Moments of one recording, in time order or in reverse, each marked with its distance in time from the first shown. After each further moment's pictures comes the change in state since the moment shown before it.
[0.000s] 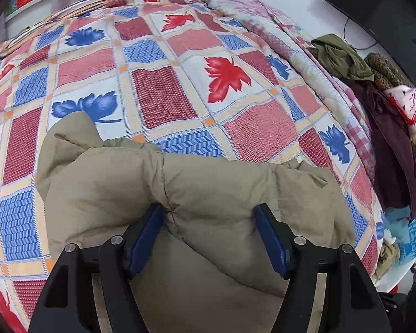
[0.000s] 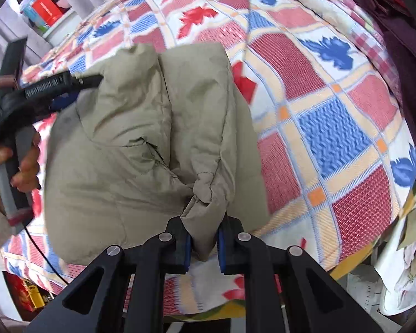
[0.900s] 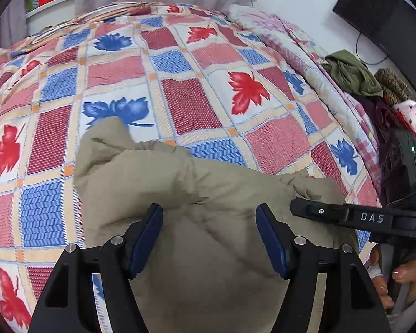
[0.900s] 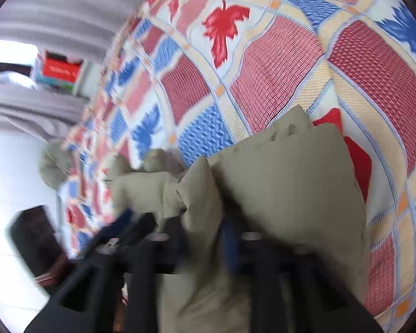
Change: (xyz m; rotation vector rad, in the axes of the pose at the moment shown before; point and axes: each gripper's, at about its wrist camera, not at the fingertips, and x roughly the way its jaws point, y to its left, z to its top) left arm -0.043 0.030 -0.013 -0.088 -0.073 0.072; right arm 0.065 0.008 0.152 0.215 0.043 0.445
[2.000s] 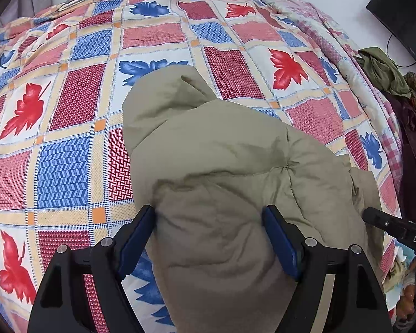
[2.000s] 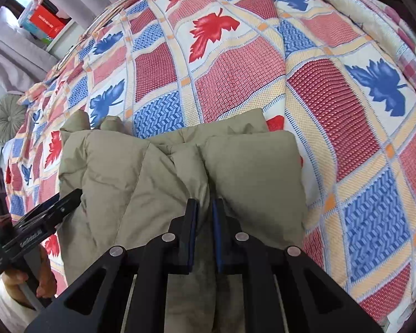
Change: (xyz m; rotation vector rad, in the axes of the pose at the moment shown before) left arm 0.015 0.034 -0.025 -0.082 0.127 0.090; right arm -0.028 0.003 -0.038 -0.212 -0.031 -0.322
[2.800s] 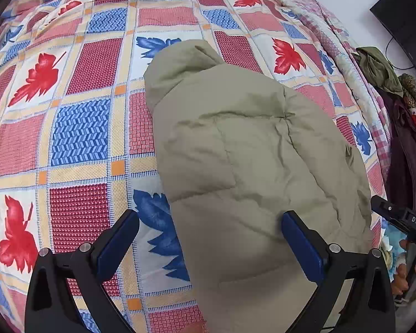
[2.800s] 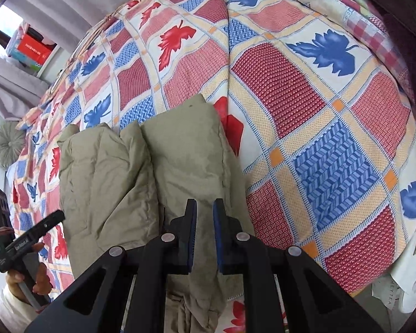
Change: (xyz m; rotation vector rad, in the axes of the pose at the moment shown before) left arm -0.031 0.029 -0.034 -0.052 0.093 -0.055; right arm -0.045 -0.050 -0.041 0.144 -0.040 0.009
